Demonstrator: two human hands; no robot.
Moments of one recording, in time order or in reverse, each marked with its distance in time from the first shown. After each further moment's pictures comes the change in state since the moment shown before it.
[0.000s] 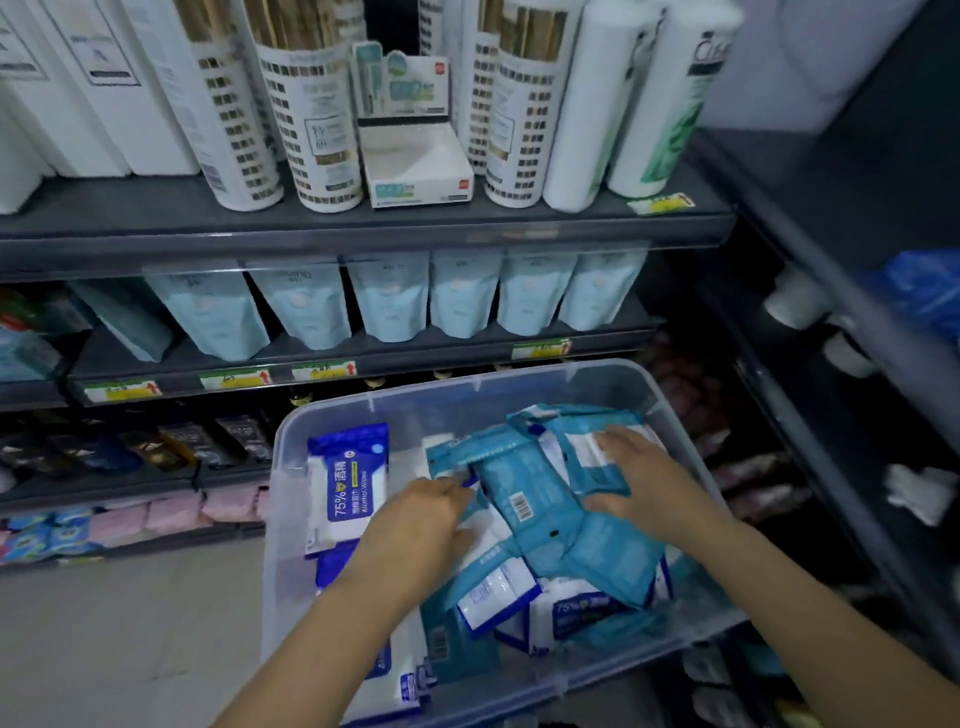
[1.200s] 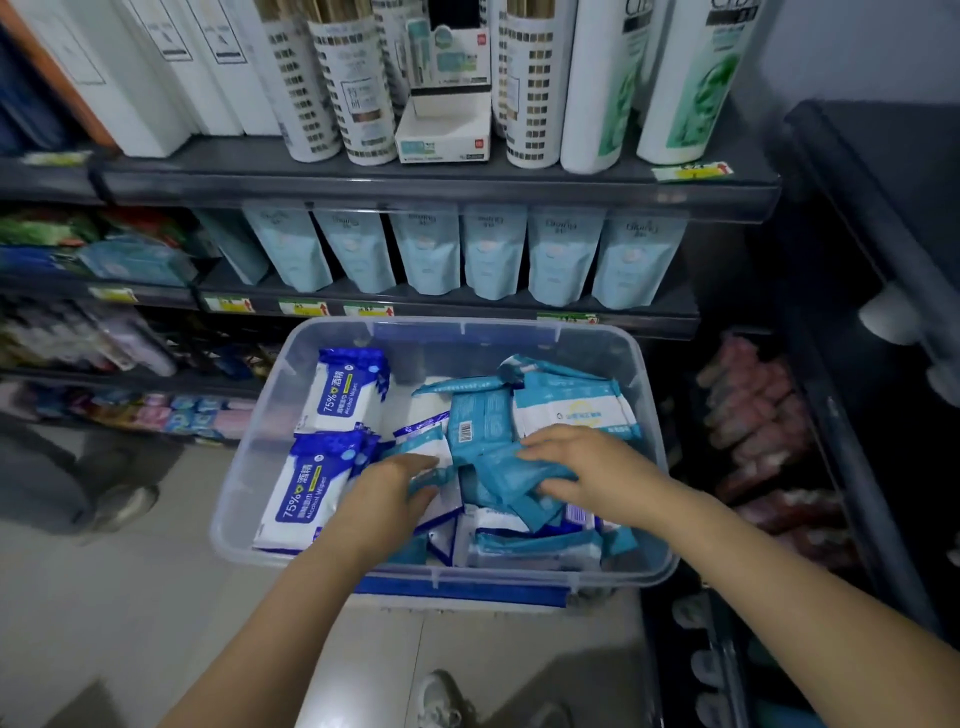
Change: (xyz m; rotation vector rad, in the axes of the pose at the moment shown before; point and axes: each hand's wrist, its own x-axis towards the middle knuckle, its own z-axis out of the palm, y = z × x) left_hand -0.033 0.084 0.045 -0.273 0.143 -0.564; right_hand -0.016 0.039 -0.006 0.021 -0.125 -0.696
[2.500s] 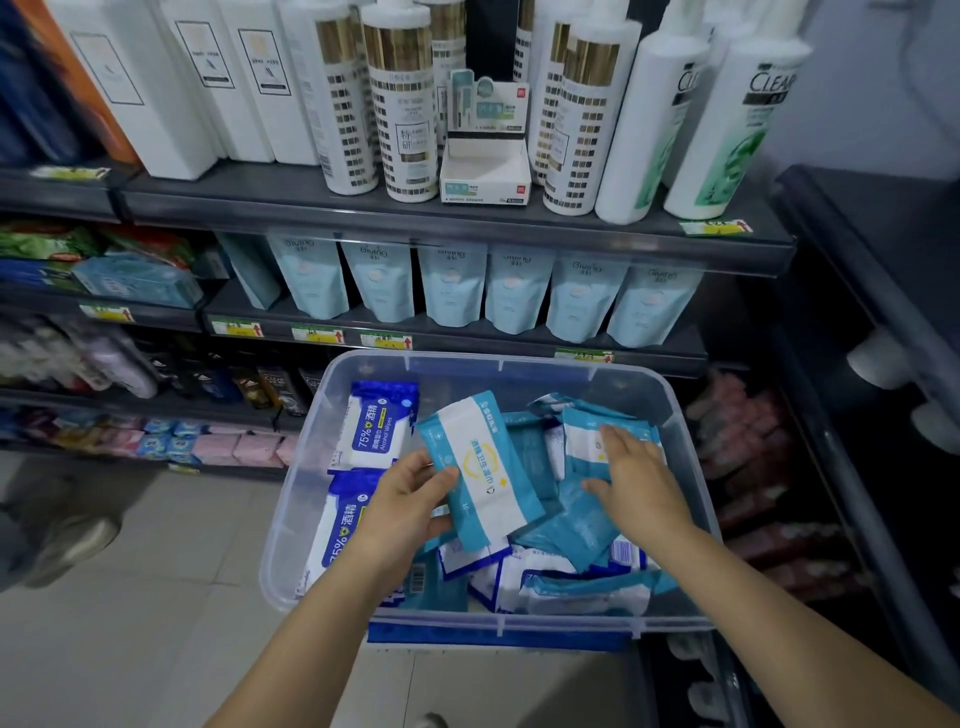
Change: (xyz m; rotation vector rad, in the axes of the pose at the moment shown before) left_hand 0.006 -0.010 -0.040 -1.278 -0.047 -0.246; right_hand 0.033 -0.012 0.017 -0.127 0.195 0.612
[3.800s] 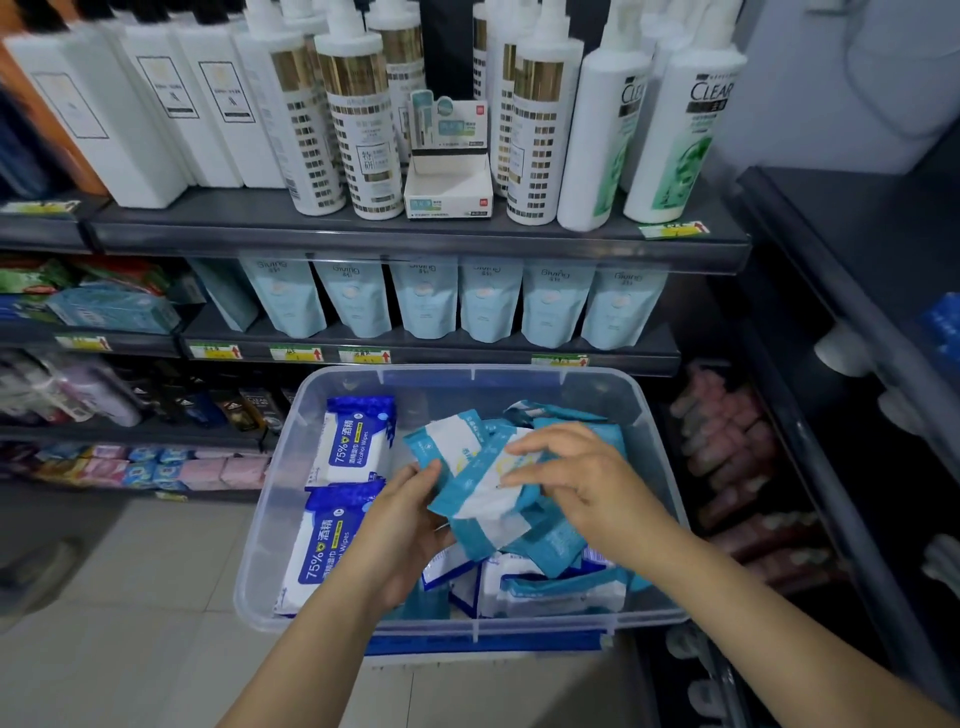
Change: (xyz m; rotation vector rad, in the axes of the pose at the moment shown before) left_hand -0.008 0.004 0.025 -0.240 -0.100 -0.122; right_hand -0.040 -0.022 -0.039 0.437 0.271 -0.734
